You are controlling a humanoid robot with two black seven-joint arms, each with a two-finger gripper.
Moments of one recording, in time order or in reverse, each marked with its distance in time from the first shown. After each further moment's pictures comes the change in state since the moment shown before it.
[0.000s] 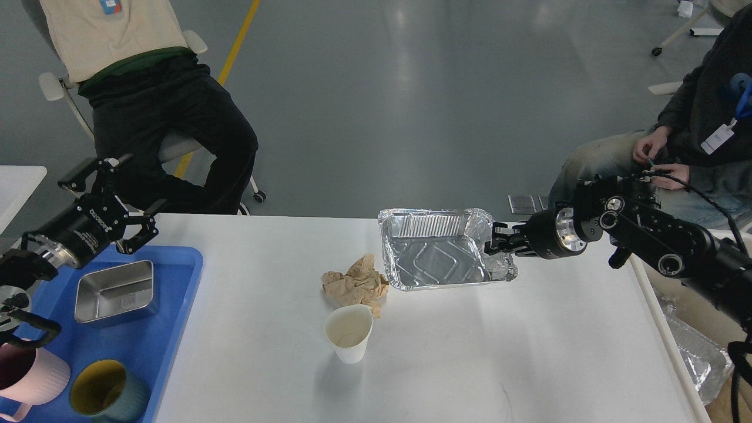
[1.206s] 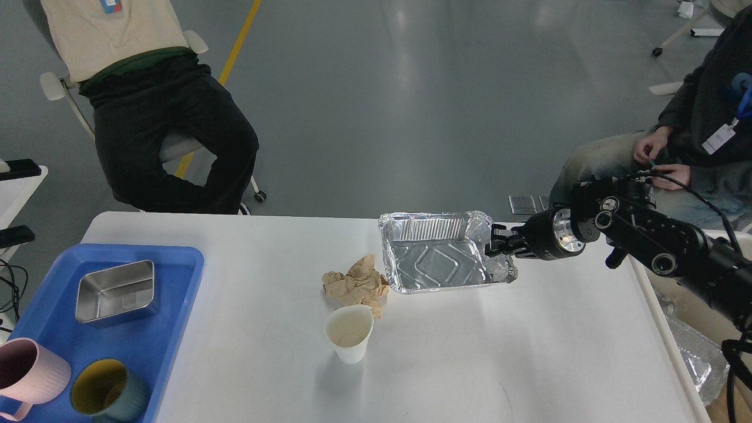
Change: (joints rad) left arm -0.009 1.045 0.115 -0.938 0.049 0.043 0.185; right arm 0.008 0.006 -0.010 -0.045 -0.011 0.006 -0.004
